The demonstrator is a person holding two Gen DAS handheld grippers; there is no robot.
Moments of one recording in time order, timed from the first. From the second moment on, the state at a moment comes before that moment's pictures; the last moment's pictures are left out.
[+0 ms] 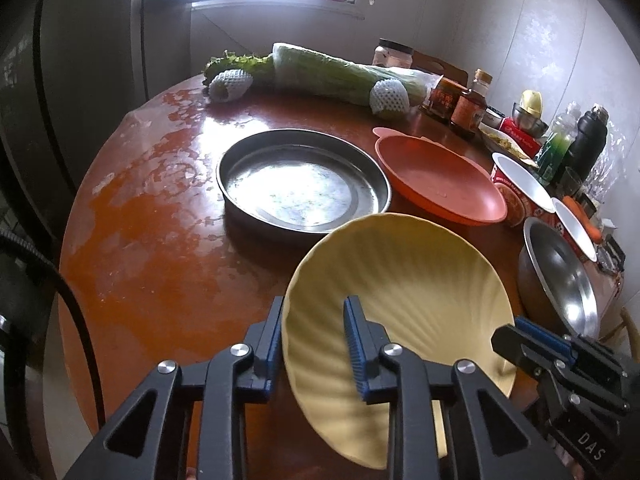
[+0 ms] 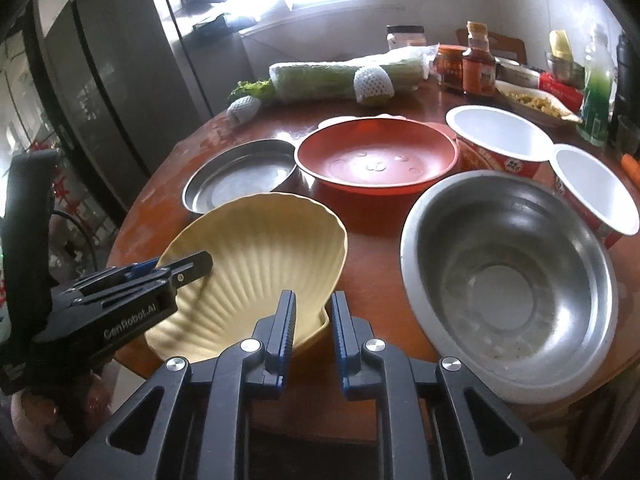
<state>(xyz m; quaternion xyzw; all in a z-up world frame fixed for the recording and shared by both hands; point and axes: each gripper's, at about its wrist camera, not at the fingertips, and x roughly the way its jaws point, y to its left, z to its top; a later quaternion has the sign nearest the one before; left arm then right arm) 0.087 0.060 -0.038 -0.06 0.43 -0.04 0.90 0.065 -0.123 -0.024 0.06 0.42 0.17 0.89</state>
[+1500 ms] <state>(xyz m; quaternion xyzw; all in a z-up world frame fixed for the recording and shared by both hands) 0.118 0.099 -0.039 -0.07 0.42 -0.06 0.90 0.070 -0.089 -0.013 0.03 0.42 0.21 0.88</state>
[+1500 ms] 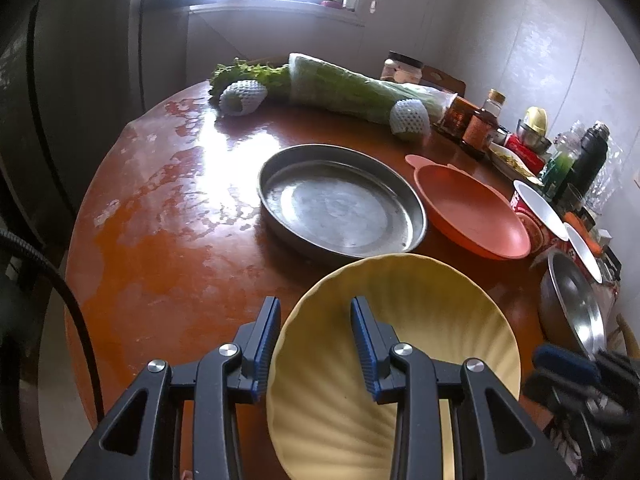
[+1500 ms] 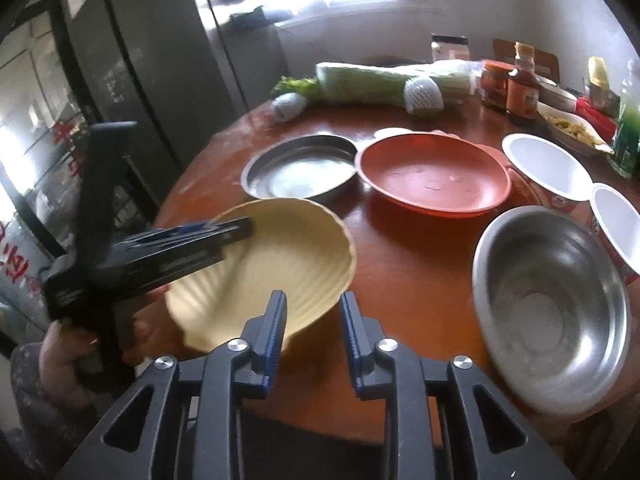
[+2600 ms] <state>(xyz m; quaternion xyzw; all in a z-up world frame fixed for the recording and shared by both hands) 0.109 0.106 -0.016 -0.07 0.40 -0.04 0.92 0.083 -0.111 -0.005 0.06 0.41 0.20 0.89</state>
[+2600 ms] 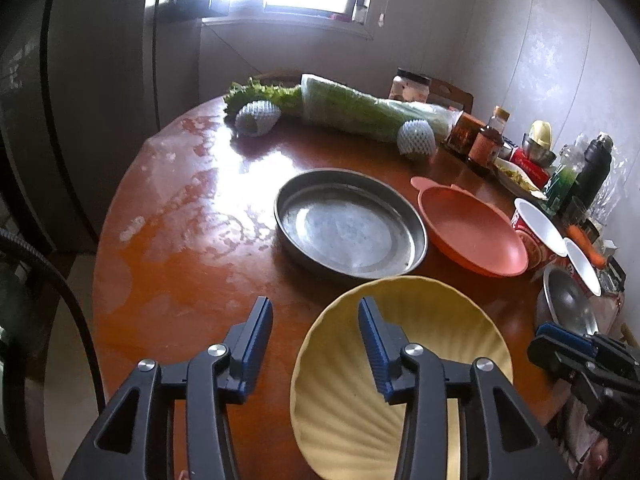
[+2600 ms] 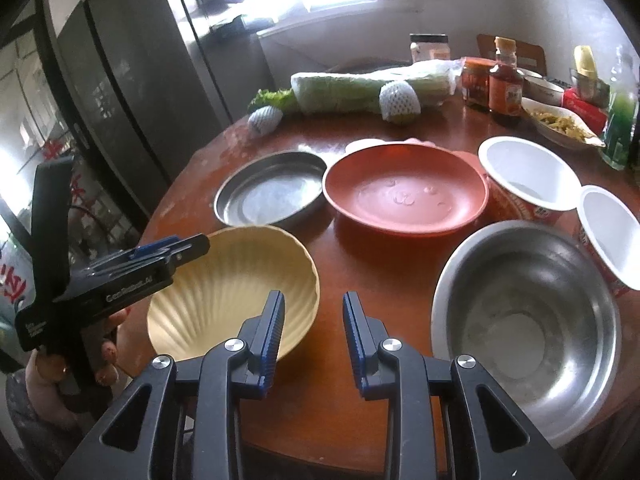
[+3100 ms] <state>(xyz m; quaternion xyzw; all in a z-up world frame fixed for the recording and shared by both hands) 0.117 0.110 0.014 -0.05 0.38 -0.03 0.92 0.103 -0.106 0.032 0.07 0.37 0.21 0.90</state>
